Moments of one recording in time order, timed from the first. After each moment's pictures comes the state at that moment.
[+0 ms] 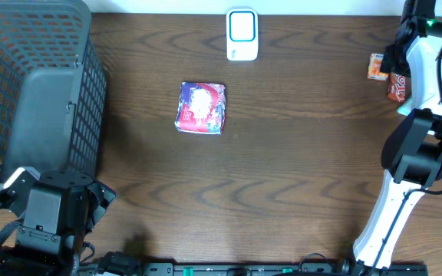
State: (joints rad) left arm -0.27 0.81 1.40 -1.65 -0.39 -1.07; right arm -0.23 2.37 2.22 -1.09 0.37 0.15
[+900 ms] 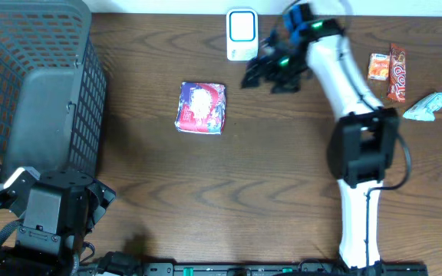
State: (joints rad) left arm -0.27 0.81 1.40 -1.65 -0.39 -1.07; right arm 0.27 2.37 2.14 -1.20 -0.54 0.15
